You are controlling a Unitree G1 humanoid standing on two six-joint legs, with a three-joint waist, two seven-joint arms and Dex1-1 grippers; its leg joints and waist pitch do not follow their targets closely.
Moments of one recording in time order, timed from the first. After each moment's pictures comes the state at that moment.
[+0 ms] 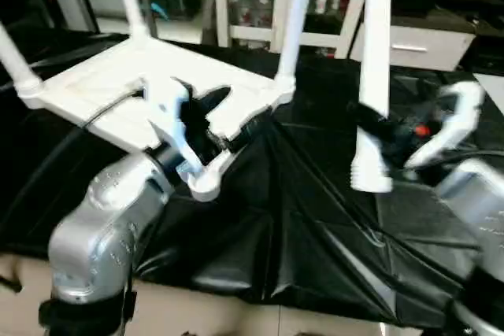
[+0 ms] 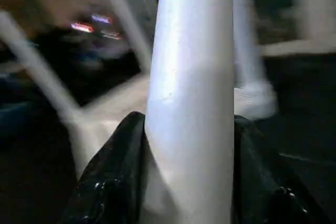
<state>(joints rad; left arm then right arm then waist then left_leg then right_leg) -0.35 0.17 0.09 -0.47 -0.54 0.70 -0.39 -0.41 -0.16 -0.58 -0.41 0.68 1.18 0.49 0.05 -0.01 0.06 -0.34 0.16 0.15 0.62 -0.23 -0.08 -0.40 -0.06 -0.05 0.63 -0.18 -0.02</state>
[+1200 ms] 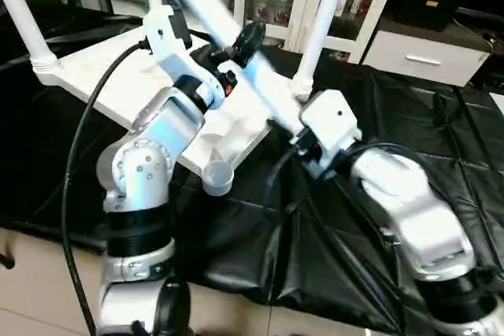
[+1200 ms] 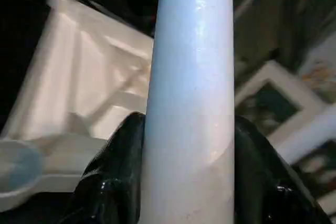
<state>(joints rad) -0.71 -0.06 0.27 -0.10 -0.69 0.74 -0.02 -0.42 -0.33 0.31 -0.26 -0.07 0.41 0.30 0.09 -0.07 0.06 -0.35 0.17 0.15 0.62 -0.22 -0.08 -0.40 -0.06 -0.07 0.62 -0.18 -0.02</state>
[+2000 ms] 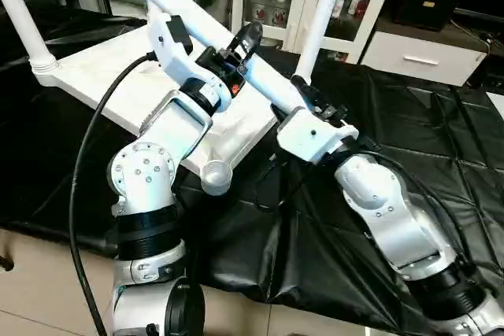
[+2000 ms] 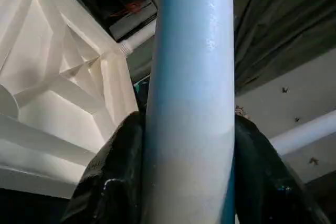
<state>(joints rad) -0.71 -0.12 0.33 -0.09 -0.84 0.77 0.04 -0.43 -0.35 0.40 -0.15 -0.37 0.18 0.16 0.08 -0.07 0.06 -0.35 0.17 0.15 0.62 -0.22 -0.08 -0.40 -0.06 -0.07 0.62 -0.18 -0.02</state>
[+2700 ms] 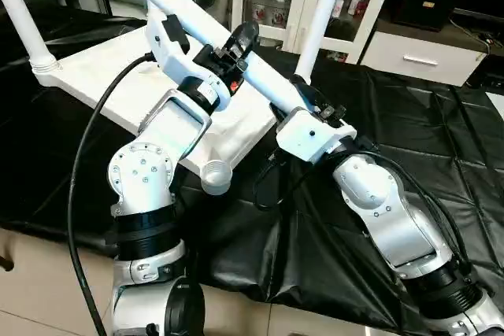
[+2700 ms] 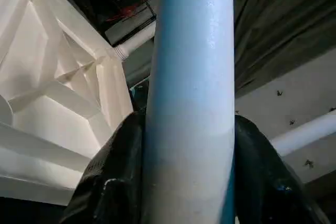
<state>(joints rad) -0.71 -0.12 0.33 -0.10 -0.89 0.76 0.06 -0.43 -0.34 0.39 -0.13 -0.39 0.15 0.15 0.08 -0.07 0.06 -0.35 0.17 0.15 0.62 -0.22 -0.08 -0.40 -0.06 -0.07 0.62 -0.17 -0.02</state>
